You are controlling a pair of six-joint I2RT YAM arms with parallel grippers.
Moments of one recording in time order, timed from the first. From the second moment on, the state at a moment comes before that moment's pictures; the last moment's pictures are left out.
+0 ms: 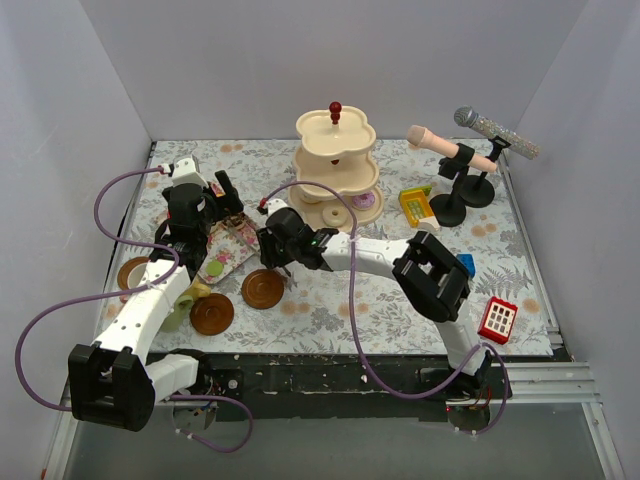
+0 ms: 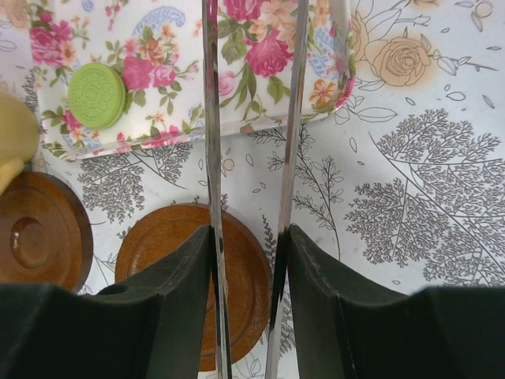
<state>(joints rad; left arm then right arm) -0.19 1.12 0.83 0.01 -0.23 -0.35 1.02 2.09 1.50 -0.11 0.06 0.43</state>
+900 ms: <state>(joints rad) -0.19 1.12 0.83 0.01 -0.23 -0.35 1.02 1.62 1.21 -0.11 0.11 0.38</state>
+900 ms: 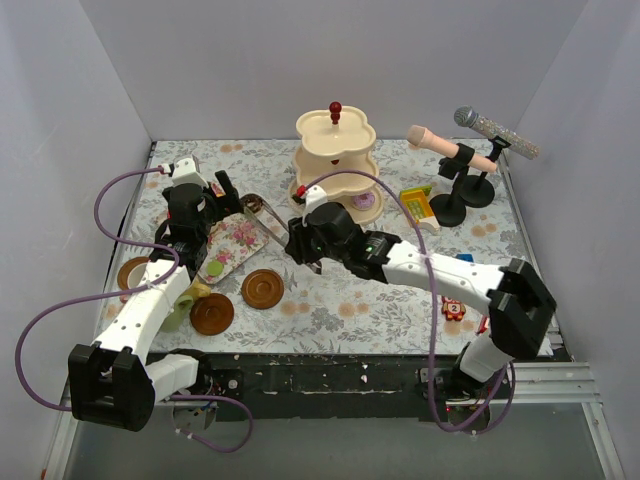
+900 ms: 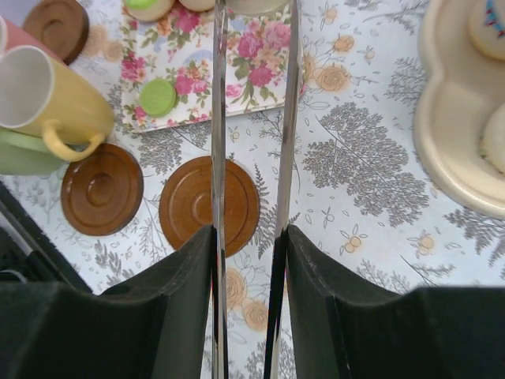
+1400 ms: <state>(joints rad) -0.19 1.13 0.83 0.01 -0.22 -0.35 0.88 1.24 1.06 -0.29 0.14 0.36</state>
